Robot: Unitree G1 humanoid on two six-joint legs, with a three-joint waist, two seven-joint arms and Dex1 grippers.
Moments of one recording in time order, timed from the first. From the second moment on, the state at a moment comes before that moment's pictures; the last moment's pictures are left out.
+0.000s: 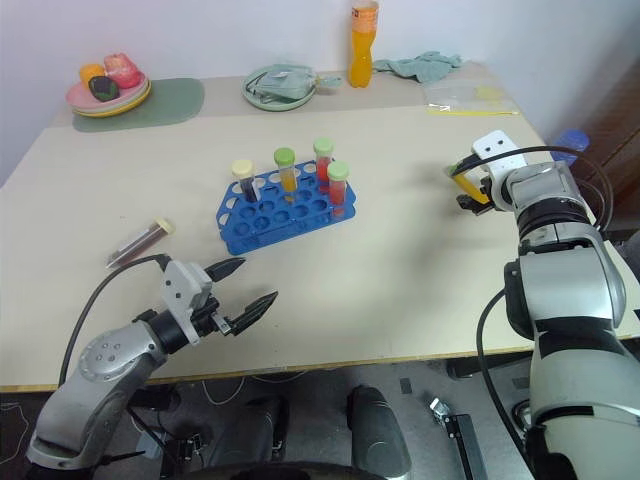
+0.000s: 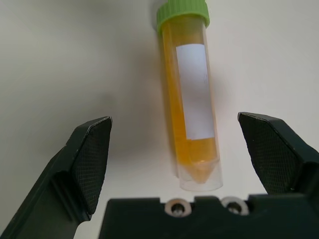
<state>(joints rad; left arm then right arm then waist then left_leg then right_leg) 0.13 0.49 -0.02 -0.59 -0.35 0.39 -0.56 -1.25 -0.68 0.19 1.34 -0.21 0.38 0.64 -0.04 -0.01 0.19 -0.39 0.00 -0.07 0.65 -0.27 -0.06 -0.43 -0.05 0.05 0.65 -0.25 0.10</state>
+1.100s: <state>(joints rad) 0.10 0.49 -0.02 -0.59 -0.36 0.41 -0.59 -1.25 -0.62 0.16 1.27 -0.22 0.47 0.96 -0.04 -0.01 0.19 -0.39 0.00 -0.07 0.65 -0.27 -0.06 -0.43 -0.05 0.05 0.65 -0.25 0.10</state>
